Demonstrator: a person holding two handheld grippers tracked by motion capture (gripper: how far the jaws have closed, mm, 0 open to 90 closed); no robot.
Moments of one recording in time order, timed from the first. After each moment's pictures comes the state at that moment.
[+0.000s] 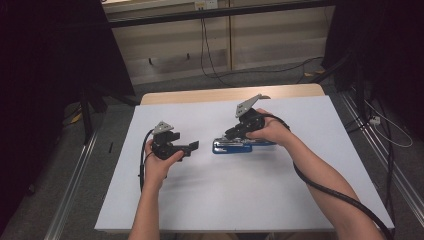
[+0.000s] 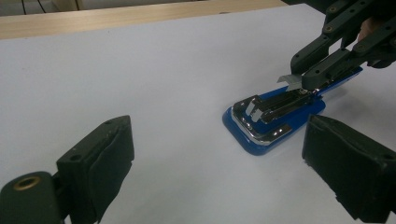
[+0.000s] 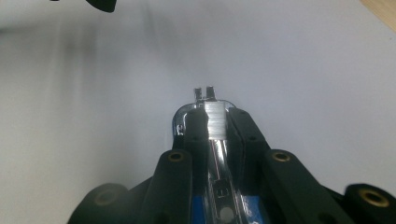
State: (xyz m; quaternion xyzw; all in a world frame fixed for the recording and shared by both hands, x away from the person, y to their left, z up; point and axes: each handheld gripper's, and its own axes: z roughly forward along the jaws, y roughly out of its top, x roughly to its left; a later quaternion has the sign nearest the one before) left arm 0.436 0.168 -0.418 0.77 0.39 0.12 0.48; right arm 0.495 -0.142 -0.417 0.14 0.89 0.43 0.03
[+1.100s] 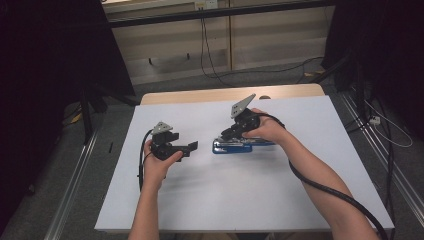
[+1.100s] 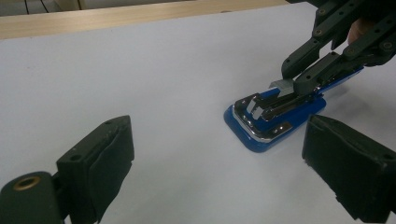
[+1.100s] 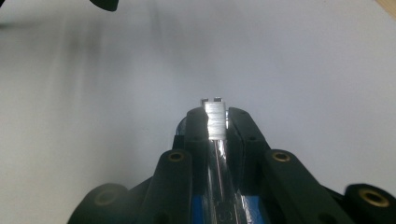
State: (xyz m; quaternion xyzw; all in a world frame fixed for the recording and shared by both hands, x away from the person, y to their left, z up) left arm 0.434 0.170 -0.416 0.77 0.40 0.12 0.48; right arm 0.501 -0.130 -0.419 0.12 0.90 0.42 0.02
